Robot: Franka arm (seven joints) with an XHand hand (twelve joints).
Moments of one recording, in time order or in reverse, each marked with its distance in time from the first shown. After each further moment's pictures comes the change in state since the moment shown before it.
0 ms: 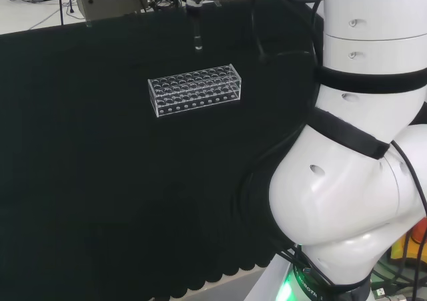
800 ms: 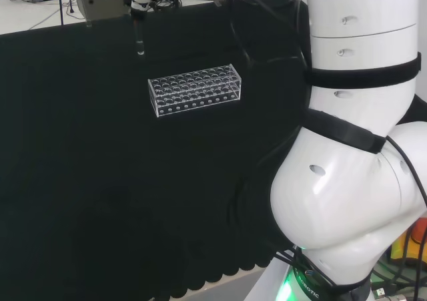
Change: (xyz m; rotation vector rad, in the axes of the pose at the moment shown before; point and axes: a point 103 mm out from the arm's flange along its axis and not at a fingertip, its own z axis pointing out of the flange) arm 0.110 0.018 -0.004 -0.012 0.054 -0.218
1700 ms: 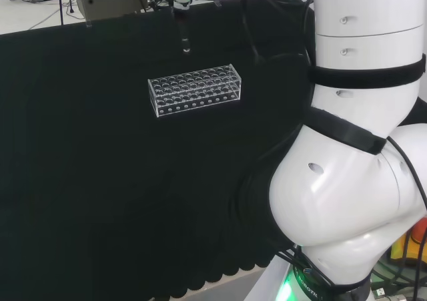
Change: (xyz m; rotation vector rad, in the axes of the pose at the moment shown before) arm -0.096 -0.023 0.002 0.025 -0.068 0.195
